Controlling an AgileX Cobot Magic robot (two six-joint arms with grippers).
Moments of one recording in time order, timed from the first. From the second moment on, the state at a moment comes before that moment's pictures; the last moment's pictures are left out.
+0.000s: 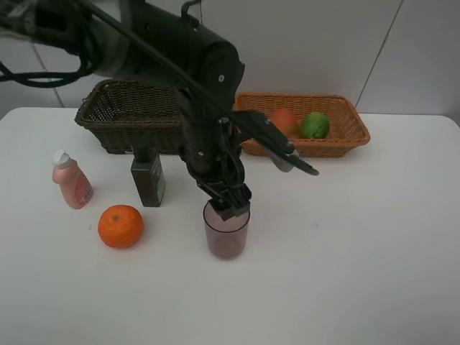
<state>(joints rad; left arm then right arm) -0.84 2.01 -1.39 0.15 0.84 0.09 -0.05 0.00 -0.52 -0.13 1.06 0.12</state>
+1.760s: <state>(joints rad) -0.83 2.11 -1.39 0.07 0.76 0.09 -0.05 0.00 -0.52 -0.13 1.06 0.12</state>
